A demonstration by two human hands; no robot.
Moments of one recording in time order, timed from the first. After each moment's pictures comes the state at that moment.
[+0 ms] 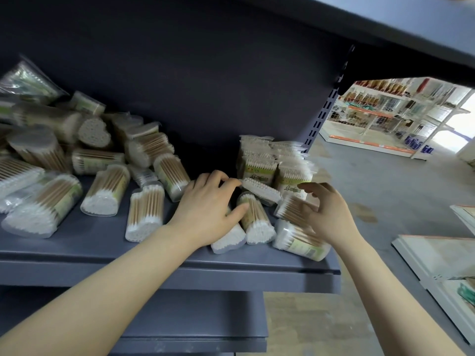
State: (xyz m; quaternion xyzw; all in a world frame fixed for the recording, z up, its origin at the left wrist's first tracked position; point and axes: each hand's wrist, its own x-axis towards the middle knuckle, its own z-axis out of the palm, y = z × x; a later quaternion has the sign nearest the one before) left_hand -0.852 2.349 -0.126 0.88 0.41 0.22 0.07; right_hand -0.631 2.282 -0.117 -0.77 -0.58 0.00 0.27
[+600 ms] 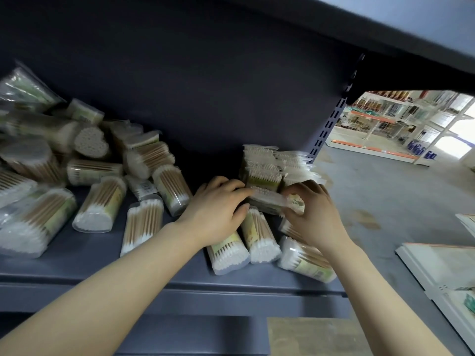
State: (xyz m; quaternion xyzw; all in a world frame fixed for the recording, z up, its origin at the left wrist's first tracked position) left_hand -0.837 2.382 -0.122 0.91 0.36 0.17 0.09; right_hand -0.647 2.314 -0.112 -0.72 -0.65 -0.06 0.24
